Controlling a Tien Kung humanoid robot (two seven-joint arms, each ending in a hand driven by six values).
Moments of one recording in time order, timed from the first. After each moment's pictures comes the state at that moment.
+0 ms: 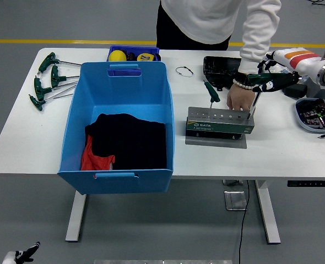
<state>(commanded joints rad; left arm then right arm) -0.17 0.10 -0.80 -0.18 0.82 0.26 -0.02 1.00 -0.47 0.58 0.78 -1.83 0.10 0.15</state>
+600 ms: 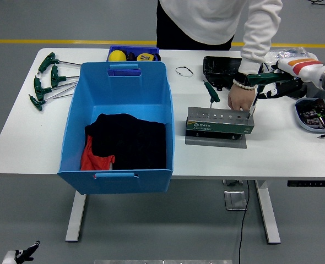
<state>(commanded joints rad) -0.17 0.10 -0.80 -0.18 0.81 0.26 -0.02 1.01 -0.46 0.55 0.71 -1.83 0.14 0.15</state>
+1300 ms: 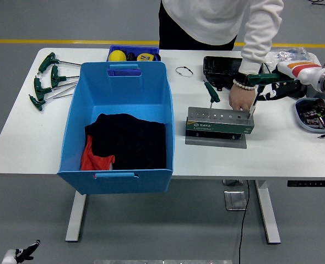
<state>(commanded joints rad) -0.18 0.10 -0.80 -0.18 0.82 0.26 -0.01 1.01 -0.45 0.54 0.70 -1.79 0.14 0.14</state>
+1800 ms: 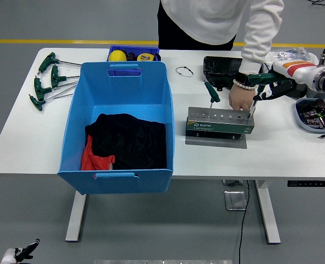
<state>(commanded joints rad) -0.18 0.11 -0.80 -0.18 0.82 0.26 -0.01 1.02 -0.43 0.53 0.70 -1.81 0.14 0.12</state>
